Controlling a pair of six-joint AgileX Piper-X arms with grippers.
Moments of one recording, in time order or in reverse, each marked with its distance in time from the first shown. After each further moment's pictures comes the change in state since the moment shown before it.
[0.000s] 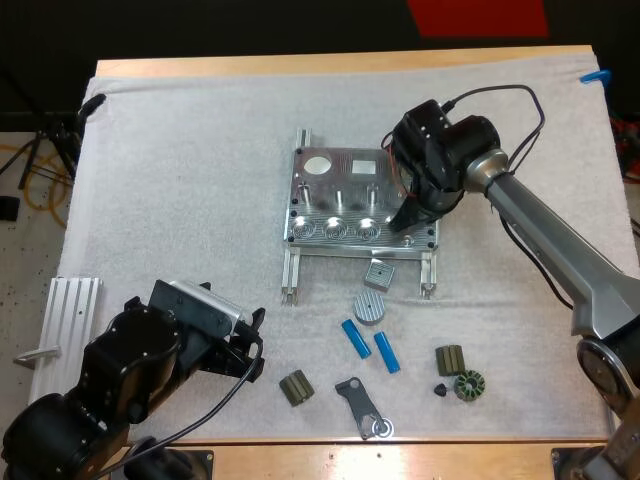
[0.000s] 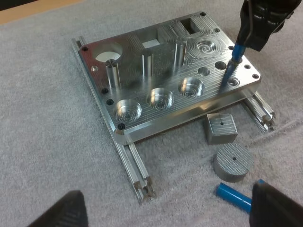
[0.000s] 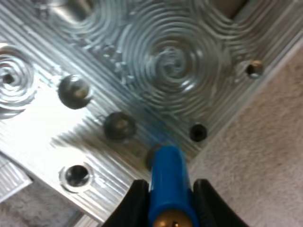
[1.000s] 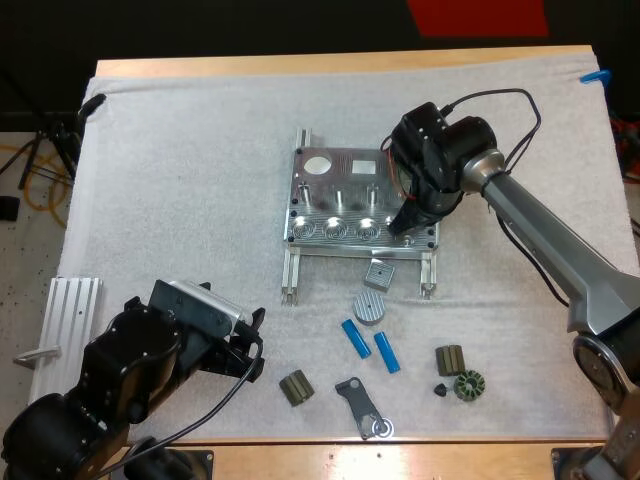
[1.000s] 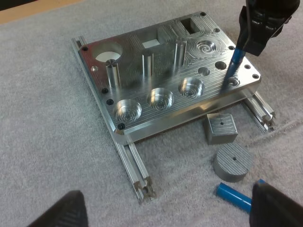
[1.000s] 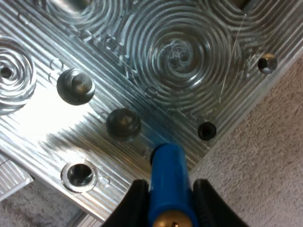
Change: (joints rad) left arm 0.000 0.000 0.000 0.000 0.000 0.000; right arm 0.000 0.022 0.000 0.011 -0.015 0.000
